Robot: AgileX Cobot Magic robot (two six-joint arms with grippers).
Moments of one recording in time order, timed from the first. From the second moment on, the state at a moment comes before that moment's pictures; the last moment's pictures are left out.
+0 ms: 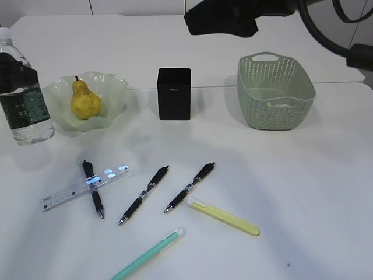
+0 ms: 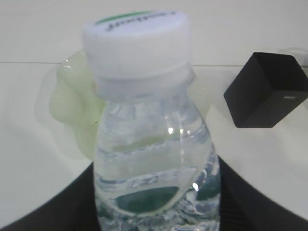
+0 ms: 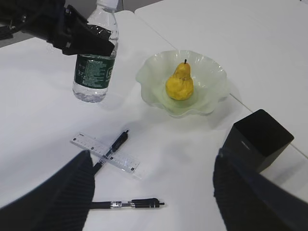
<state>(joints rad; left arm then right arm) 0.03 1.50 -0.90 -1.46 0.22 1.31 0.34 1.46 -1.33 0.85 0.73 -1.08</state>
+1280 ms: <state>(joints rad) 0.03 1.58 -0.90 -1.18 0.13 1.37 0.34 1.46 -1.33 0.85 0.74 -1.08</state>
